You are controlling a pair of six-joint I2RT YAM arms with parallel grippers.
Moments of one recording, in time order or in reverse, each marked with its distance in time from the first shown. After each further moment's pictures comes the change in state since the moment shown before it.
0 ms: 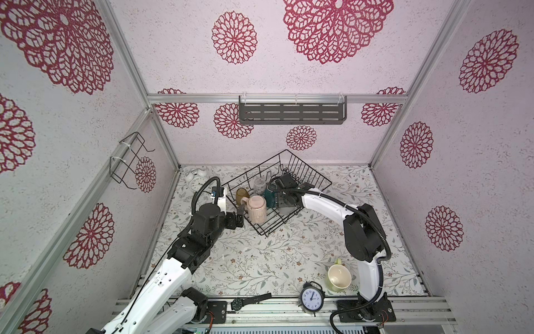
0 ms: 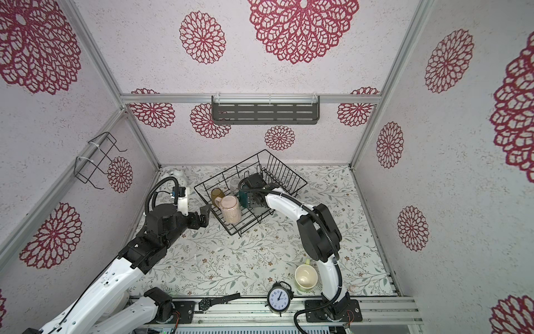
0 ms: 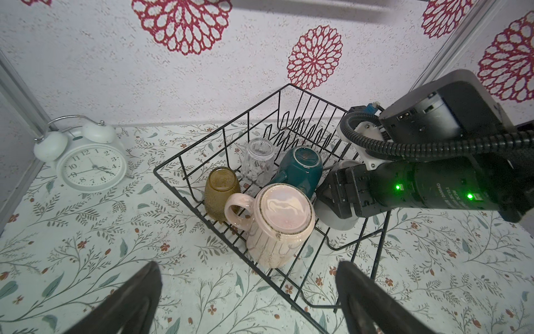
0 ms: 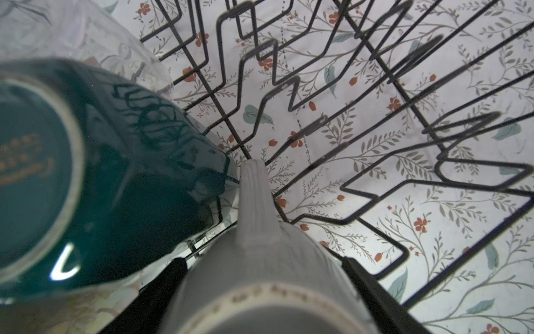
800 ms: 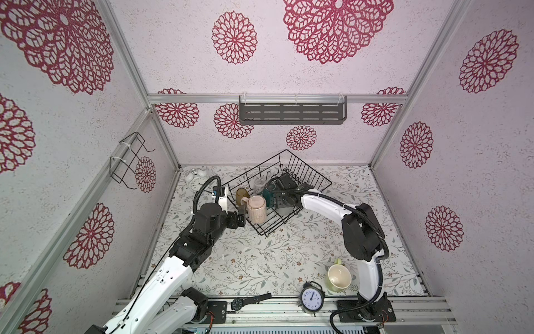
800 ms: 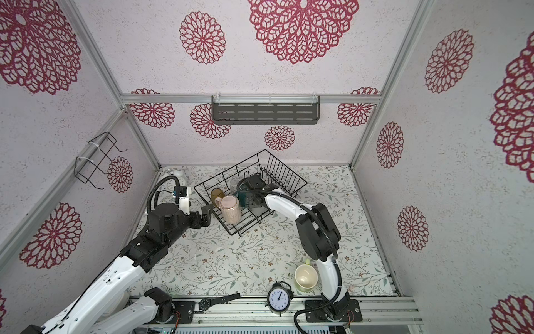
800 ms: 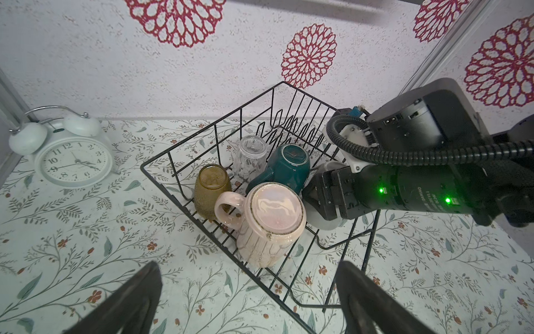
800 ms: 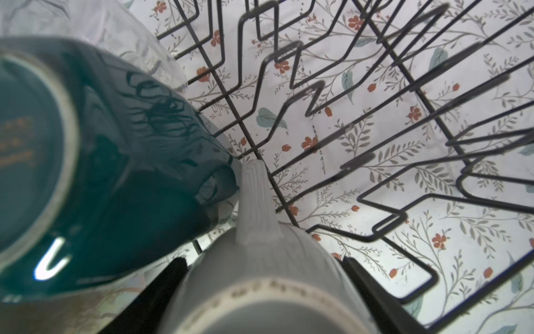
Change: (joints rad) left arm 0.000 0.022 0.000 0.014 0.033 -0.039; right arm 0.003 0.011 -0.019 0.057 -0.023 -0.038
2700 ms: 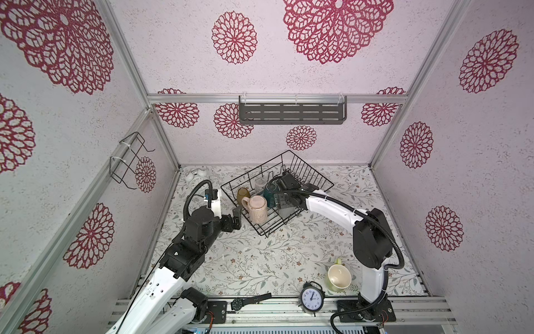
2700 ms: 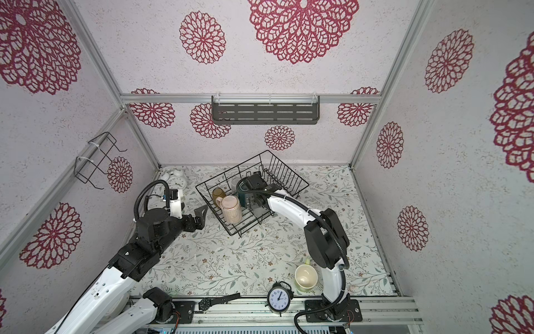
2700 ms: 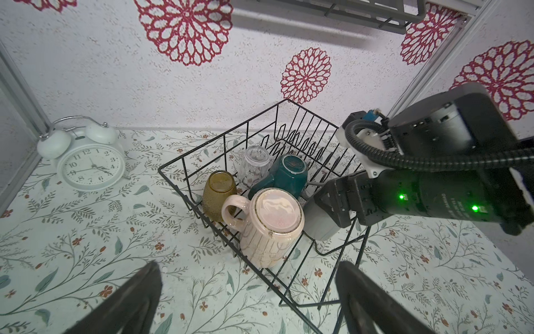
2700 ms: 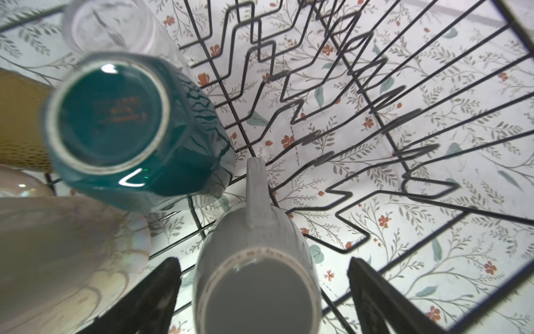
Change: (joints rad) left arm 0.000 -0.117 -0.004 -0.056 -0.018 -0.008; right arm 0.024 -0.135 -0.035 -0.079 0.069 -0.053
